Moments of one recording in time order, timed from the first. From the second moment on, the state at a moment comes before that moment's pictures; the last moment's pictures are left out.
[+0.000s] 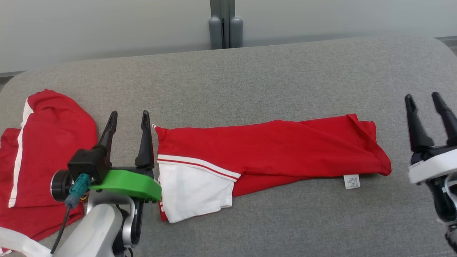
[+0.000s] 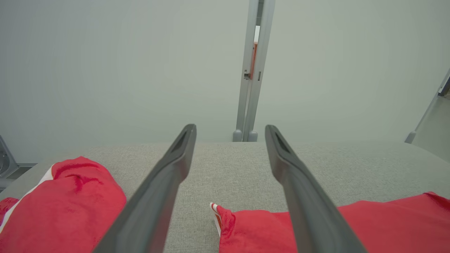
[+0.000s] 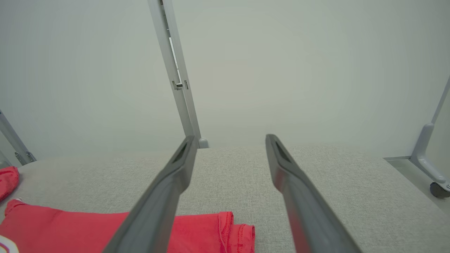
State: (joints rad) left arm -0.37 0.39 -0.58 0.12 -0.67 0.32 -0.26; right arm -0.26 -0.51 0.17 0.24 0.67 0.13 -0.26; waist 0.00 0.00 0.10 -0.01
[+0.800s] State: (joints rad) left arm -0.07 0.05 -0.14 0.14 -0.20 -0.01 -0.26; right arm -0.11 -0.30 0.09 0.17 0.48 0.13 -0.26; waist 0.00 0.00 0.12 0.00
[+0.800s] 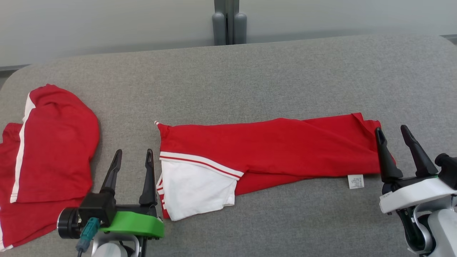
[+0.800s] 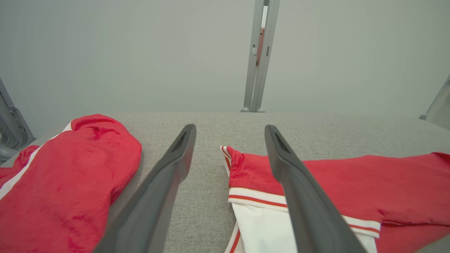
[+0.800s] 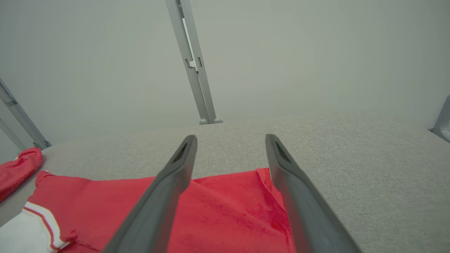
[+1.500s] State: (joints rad) left arm -0.14 0.05 -0.17 0.21 -0.21 -0.03 -0.26; right arm -0.29 -0.18 -0.07 0.69 0.38 0.13 -0.26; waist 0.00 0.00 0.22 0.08
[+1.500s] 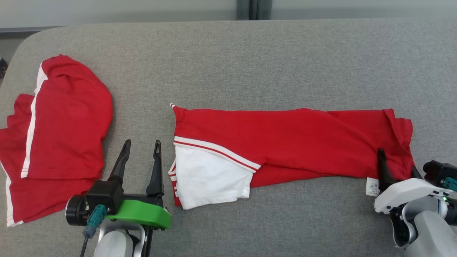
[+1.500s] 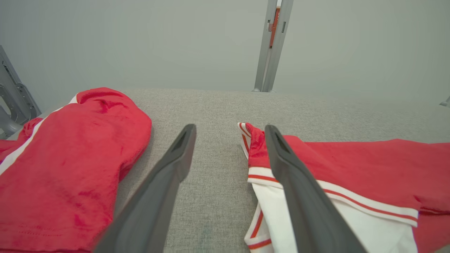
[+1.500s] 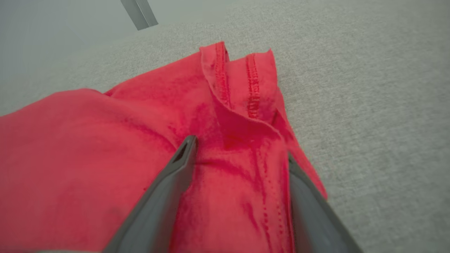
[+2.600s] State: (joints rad) left arm -0.16 0.05 -0.19 0.23 -0.23 -0.03 -0.26; right arm -0.40 -0.23 -0.03 0.88 0.50 0.13 -0.27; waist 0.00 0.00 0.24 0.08
